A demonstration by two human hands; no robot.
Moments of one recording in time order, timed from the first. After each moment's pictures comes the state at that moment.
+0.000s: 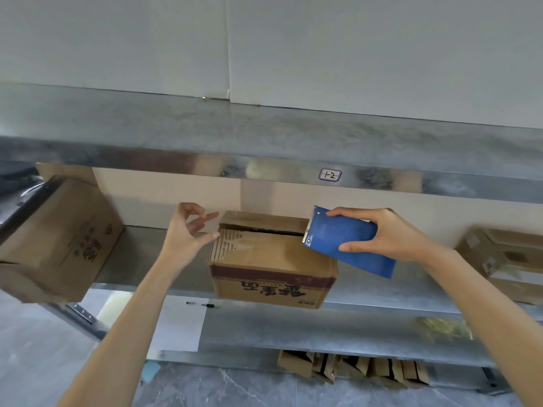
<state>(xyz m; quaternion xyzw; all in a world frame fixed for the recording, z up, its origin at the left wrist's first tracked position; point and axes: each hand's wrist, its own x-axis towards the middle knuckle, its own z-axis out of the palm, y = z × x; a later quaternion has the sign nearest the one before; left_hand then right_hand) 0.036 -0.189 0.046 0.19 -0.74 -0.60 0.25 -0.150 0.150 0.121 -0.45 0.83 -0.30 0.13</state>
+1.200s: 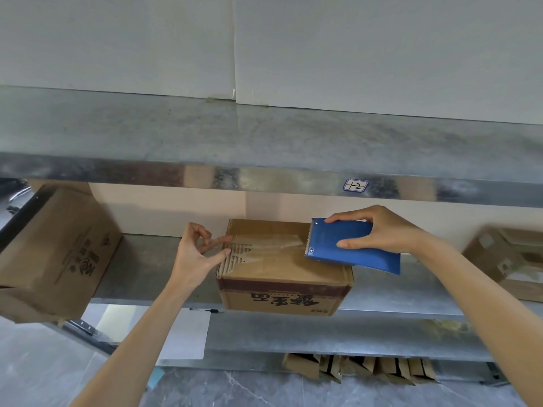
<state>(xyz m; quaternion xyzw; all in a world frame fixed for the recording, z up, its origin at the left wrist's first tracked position) 0.022 -0.212 -0.006 0.16 -0.73 -0.61 0.25 -0.180 0.109 0.106 -0.38 0.85 -0.29 0.22</state>
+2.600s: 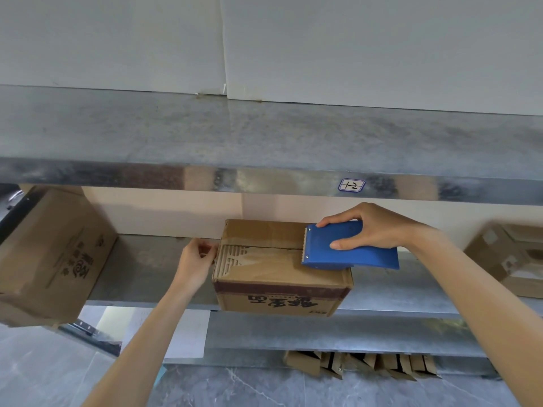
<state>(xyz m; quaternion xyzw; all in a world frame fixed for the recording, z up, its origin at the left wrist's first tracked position) 0.007 -0.208 -0.020 0.33 -0.78 -0.51 0.16 -0.187 0.098 0.110 -0.40 0.84 -0.23 0.27</state>
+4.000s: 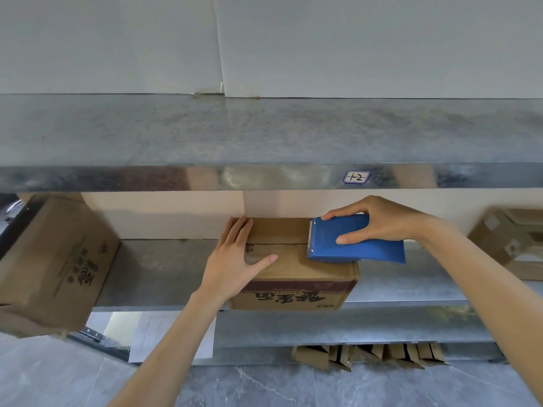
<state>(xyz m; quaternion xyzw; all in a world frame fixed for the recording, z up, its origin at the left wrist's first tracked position) -0.005 -0.161 0.004 0.14 -0.96 -0.21 0.11 -0.180 0.100 0.112 -0.40 0.85 -0.23 0.27</state>
